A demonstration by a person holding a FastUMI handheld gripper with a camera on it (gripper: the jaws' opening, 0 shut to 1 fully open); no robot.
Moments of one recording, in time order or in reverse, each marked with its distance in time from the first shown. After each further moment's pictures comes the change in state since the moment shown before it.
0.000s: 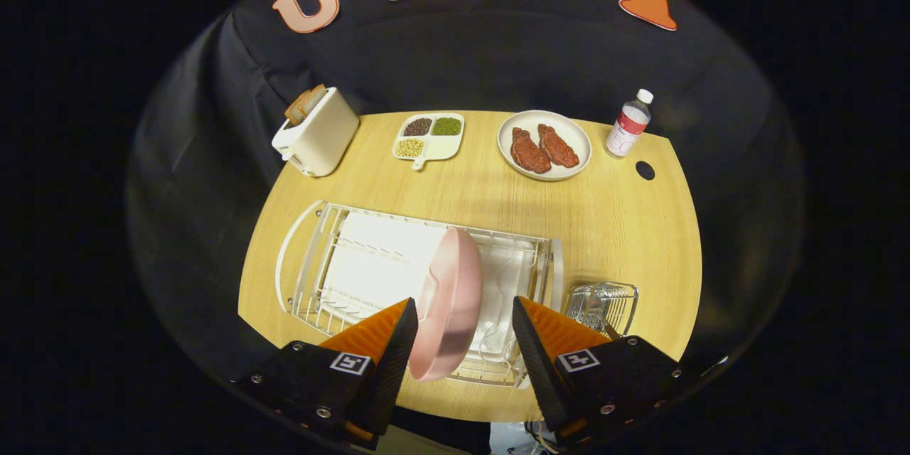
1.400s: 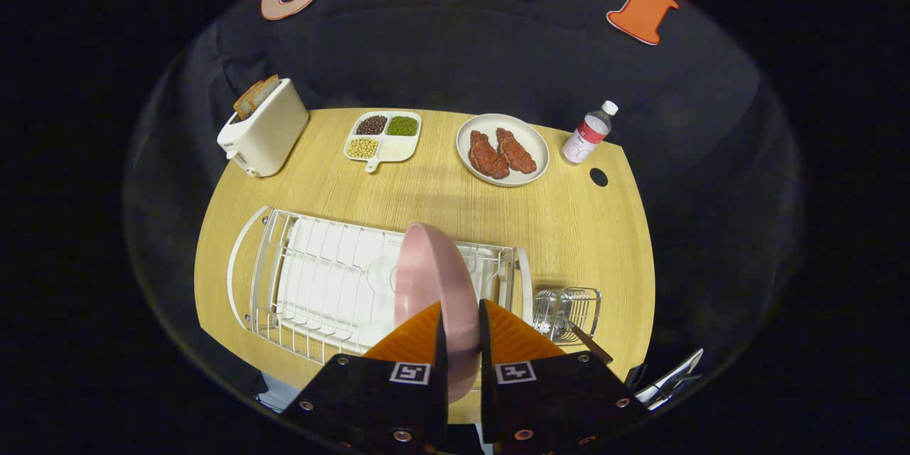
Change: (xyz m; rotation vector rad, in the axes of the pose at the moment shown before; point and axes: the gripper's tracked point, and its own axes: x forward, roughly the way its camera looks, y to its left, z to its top) arm -0.006 -0.005 0.028 0.015 -0.014 -0.216
